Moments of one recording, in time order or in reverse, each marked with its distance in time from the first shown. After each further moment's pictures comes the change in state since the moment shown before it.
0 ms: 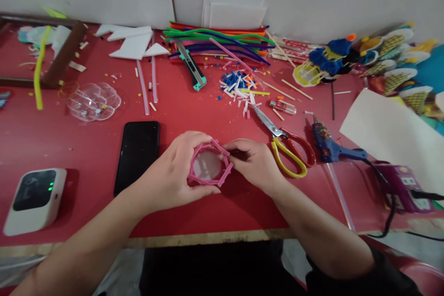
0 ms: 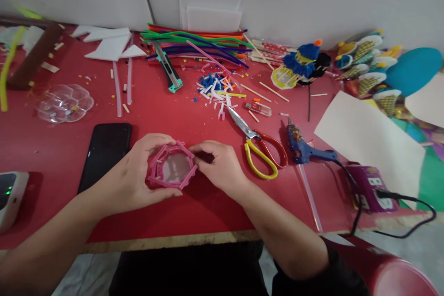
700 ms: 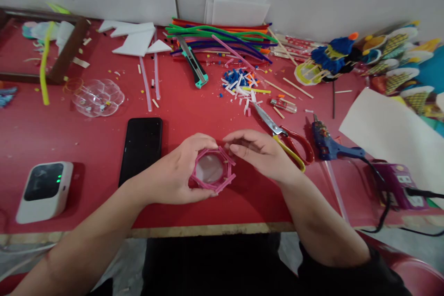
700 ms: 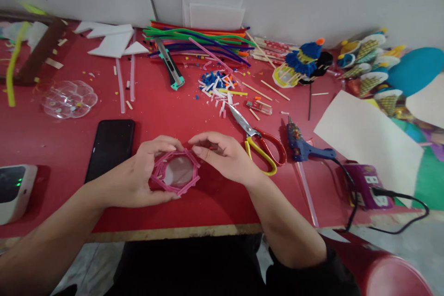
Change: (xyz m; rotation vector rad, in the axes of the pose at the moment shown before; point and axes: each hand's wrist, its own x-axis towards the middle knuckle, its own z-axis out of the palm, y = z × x) left_hand -0.001 -0.004 0.000 -0.187 -0.081 0.118; right_hand 0.003 -0.011 -0.022 0.220 -0.179 0.037
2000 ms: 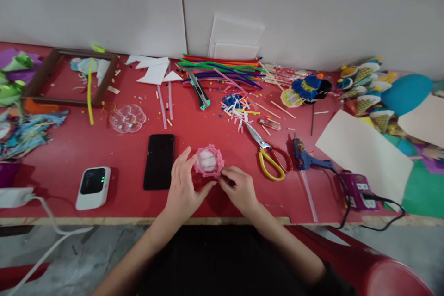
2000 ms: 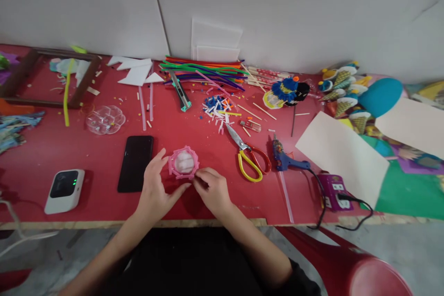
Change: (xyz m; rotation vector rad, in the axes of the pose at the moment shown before) left_hand -0.028 0.033 0.042 0.399 0.483 -0.374; right_hand -0.041 0.020 0.059 -0.338 0.310 -0.130
